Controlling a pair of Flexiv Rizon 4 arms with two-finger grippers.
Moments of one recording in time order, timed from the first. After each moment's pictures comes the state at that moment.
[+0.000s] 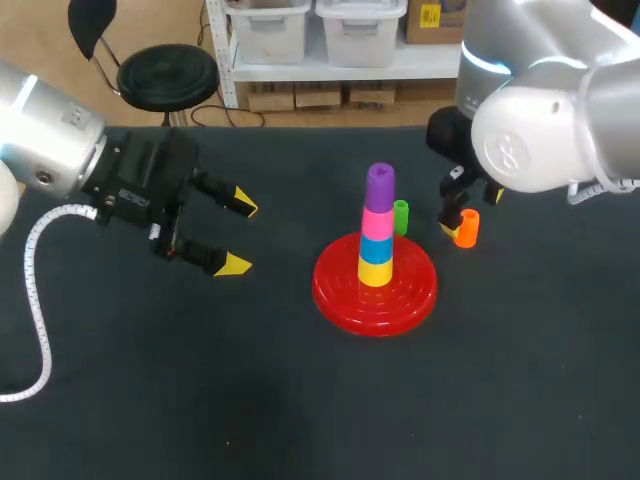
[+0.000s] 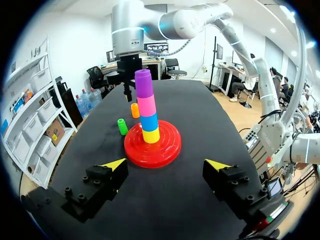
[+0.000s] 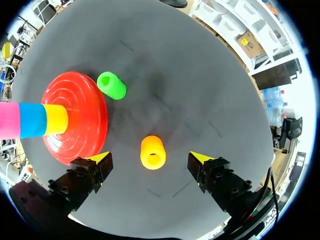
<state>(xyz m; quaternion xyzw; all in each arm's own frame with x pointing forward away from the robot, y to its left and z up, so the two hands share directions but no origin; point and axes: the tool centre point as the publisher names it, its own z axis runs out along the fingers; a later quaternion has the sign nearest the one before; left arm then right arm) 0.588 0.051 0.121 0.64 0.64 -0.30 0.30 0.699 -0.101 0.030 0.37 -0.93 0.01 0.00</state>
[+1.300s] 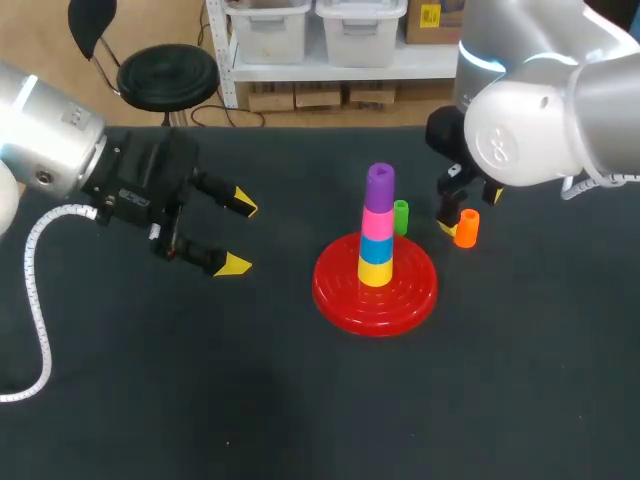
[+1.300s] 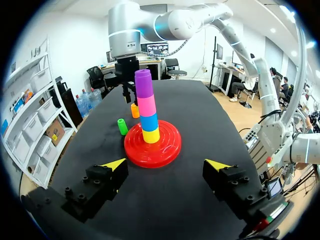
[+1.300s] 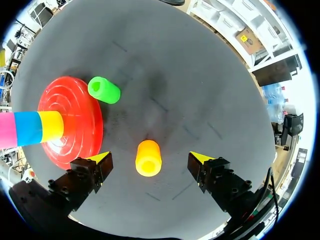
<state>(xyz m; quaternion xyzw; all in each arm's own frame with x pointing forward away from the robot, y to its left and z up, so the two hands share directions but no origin) 0.588 0.051 0.121 0.64 0.64 -0.30 0.30 0.706 -0.102 0.025 0.35 -0.94 0.01 0.01</state>
